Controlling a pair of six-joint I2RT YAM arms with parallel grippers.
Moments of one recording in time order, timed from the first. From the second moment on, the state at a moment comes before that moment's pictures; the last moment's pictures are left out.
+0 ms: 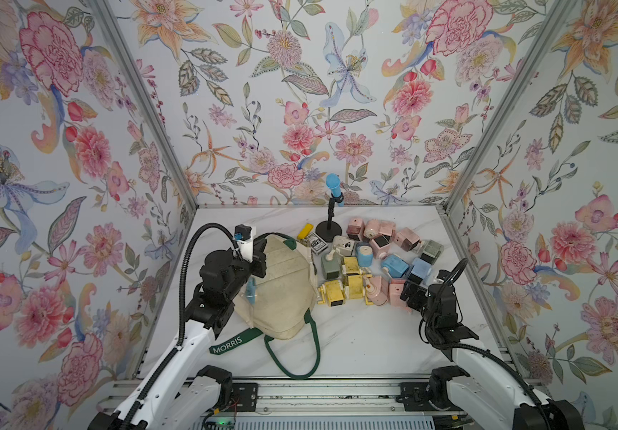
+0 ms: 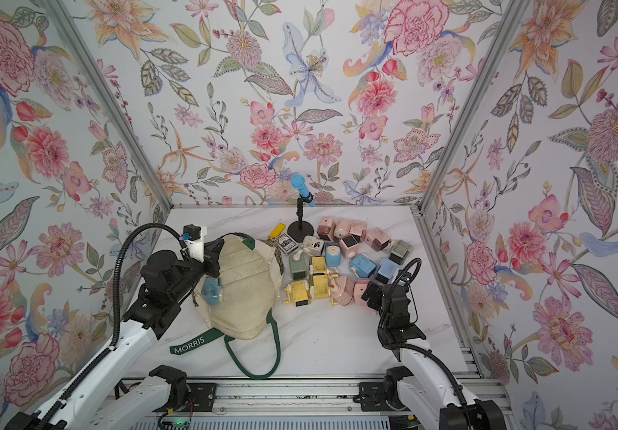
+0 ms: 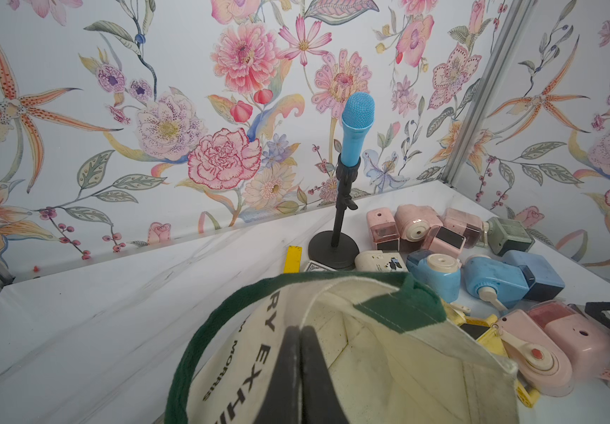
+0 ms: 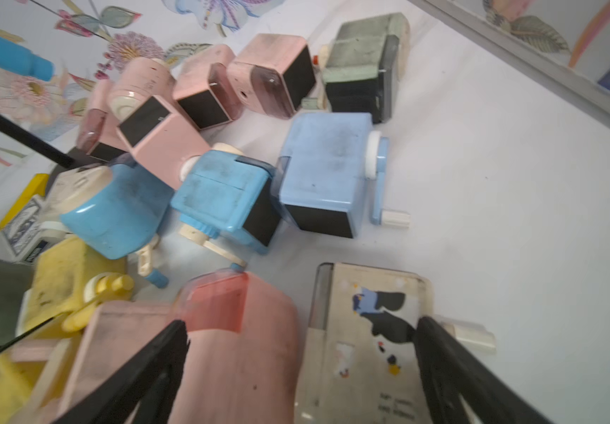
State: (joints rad) left arm -0.31 0.91 0.70 0.07 0.13 -0.03; right arm 0.25 0.84 0.28 0.07 0.22 0.48
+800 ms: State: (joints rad) left arm -0.34 0.86 0.70 0.00 0.12 0.03; right arm 1.28 1.57 0.84 0.44 0.11 -0.10
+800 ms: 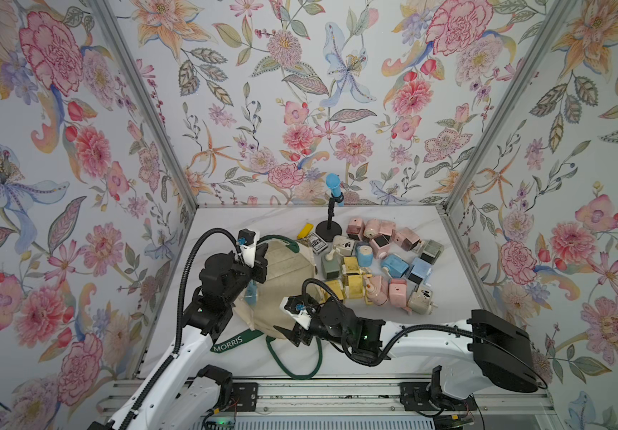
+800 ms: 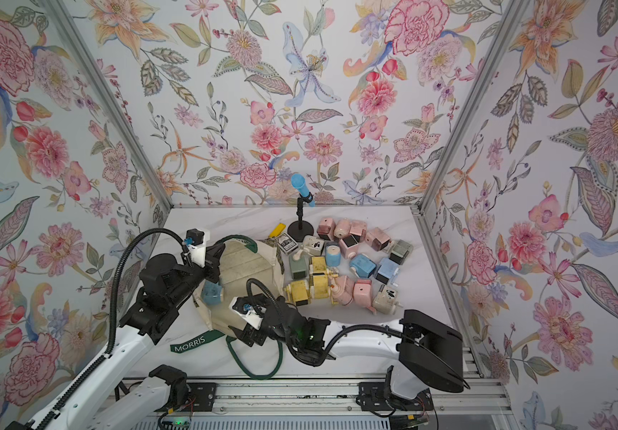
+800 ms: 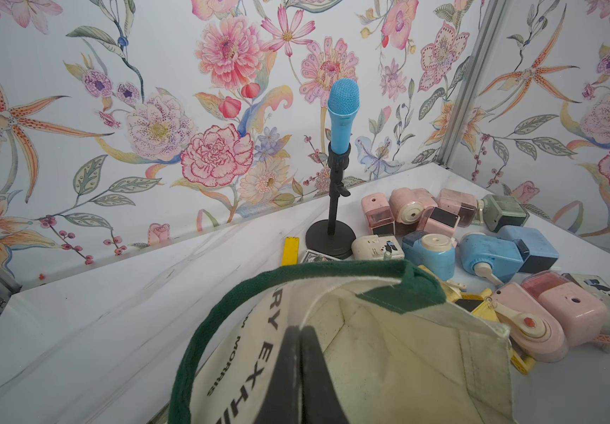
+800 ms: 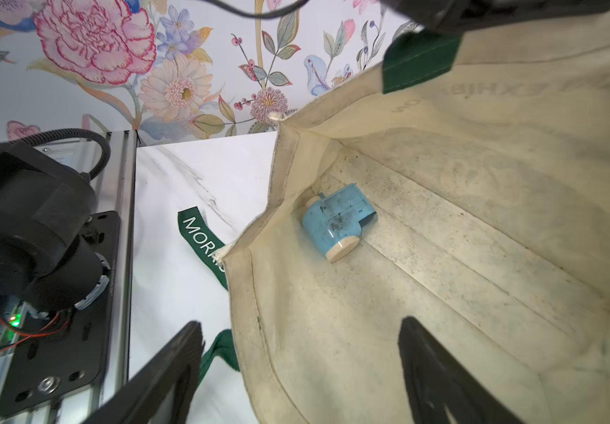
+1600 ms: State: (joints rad) left arm -0.34 0.88 0.67 0.03 0.14 0.07; right arm 1.14 2.17 1.26 0.55 -0.07 -0.01
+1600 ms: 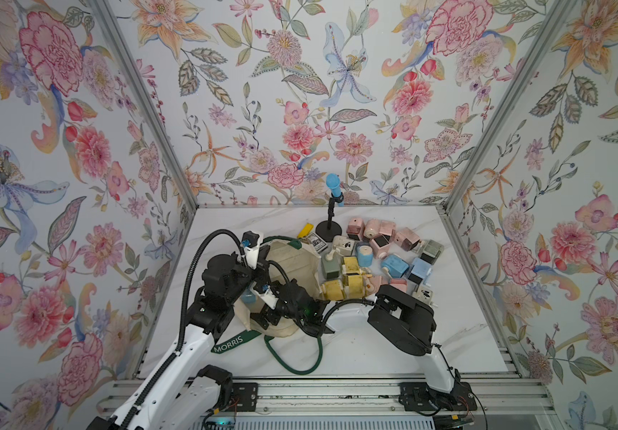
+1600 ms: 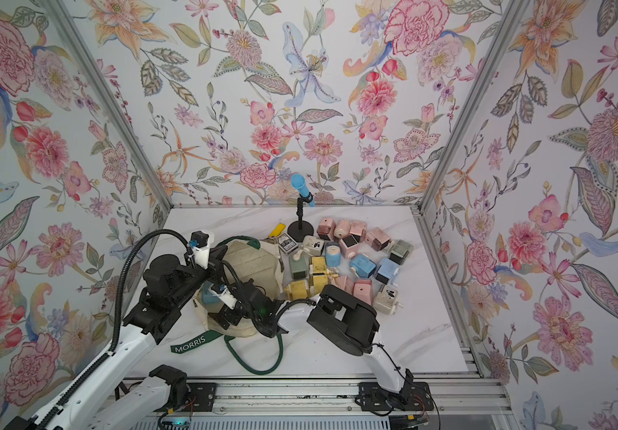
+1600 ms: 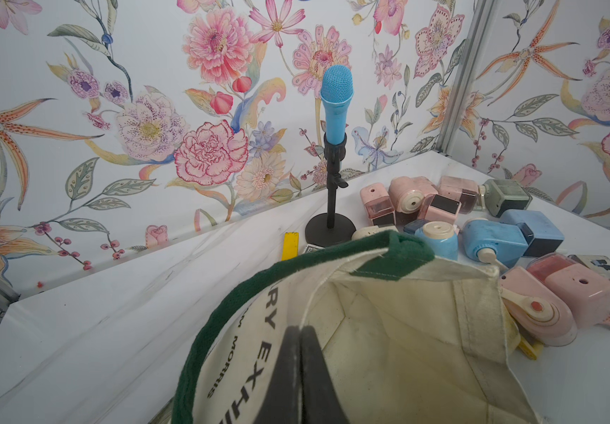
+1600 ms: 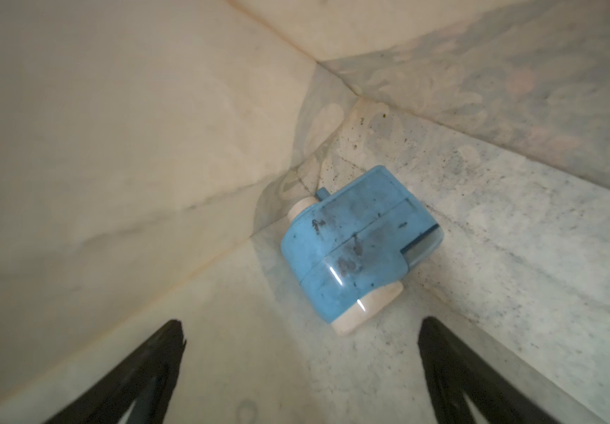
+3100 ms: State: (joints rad) left arm -0.34 0.92 0.67 0.06 0.20 0.07; right arm 1.02 2.37 1.54 0.36 -0.17 0.07
